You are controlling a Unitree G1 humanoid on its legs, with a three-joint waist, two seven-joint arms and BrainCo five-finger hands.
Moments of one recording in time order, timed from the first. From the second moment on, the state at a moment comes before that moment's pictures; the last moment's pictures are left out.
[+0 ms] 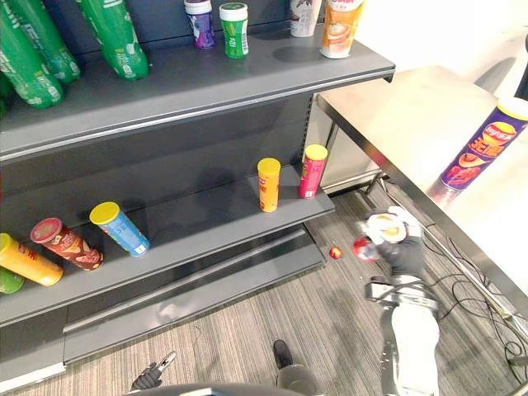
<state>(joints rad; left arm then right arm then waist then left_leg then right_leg) 0.10 0.05 0.26 1.17 -0.13 -0.12 0.02 0.21 -0.16 -0.37 -0.25 0.24 -0.18 0.03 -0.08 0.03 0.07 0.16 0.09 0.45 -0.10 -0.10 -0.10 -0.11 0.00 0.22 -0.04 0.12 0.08</state>
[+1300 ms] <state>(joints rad) 0.10 0.09 0.14 1.13 -0.10 -0.12 0.02 -0.46 -0.41 -0.14 -0.05 0.26 -0.16 -0.06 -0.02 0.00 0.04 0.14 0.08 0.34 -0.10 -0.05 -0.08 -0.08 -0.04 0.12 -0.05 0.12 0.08</state>
